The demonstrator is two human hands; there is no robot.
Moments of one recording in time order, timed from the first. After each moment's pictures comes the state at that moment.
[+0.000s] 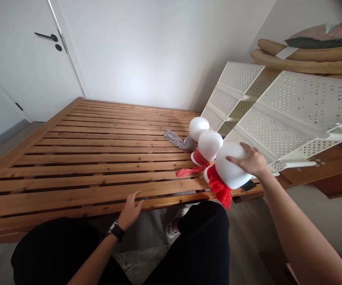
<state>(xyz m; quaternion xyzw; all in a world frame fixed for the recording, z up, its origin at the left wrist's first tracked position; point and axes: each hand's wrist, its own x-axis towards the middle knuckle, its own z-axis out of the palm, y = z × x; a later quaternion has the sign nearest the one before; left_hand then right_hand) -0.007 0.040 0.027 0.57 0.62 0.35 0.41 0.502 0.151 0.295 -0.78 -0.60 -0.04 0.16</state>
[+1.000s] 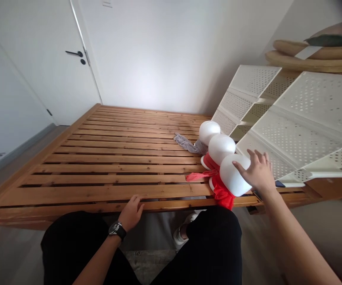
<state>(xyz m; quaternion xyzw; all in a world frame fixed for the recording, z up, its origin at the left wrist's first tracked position) -0.047 0.024 0.032 0.70 0.61 0.28 0.25 0.470 0.140 0.251 -0.74 -0.63 -0.11 0.21</state>
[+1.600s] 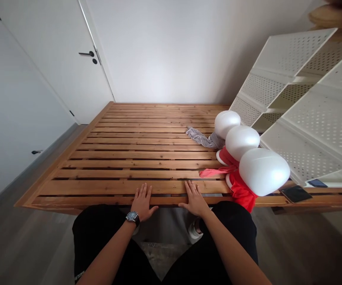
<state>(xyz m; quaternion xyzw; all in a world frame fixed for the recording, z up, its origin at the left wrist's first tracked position) -0.070 0.030 -0.008 0.76 0.64 0.08 0.08 0.263 0.087 0.006 -0.55 -0.82 0.16 0.03</state>
